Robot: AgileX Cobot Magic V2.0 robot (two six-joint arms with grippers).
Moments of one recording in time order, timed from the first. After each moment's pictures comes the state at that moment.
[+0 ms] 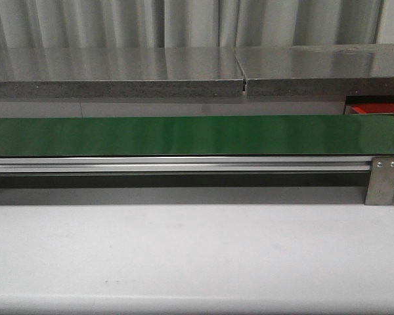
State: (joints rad) left arm -0.04 0.22 -0.19 -0.10 0.04 0.00; right arm -0.11 -0.01 0.03 -0.09 0.01 0.09
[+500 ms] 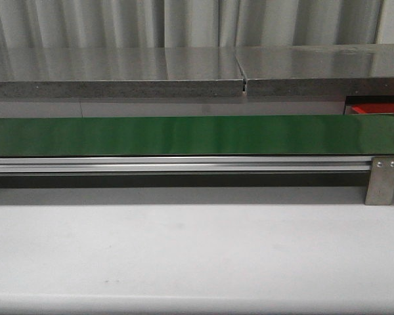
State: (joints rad) left arm -0.04 0.00 0.00 -0.13 0.02 -0.01; right arm -0.11 -0.01 0.03 -0.09 0.01 0.09
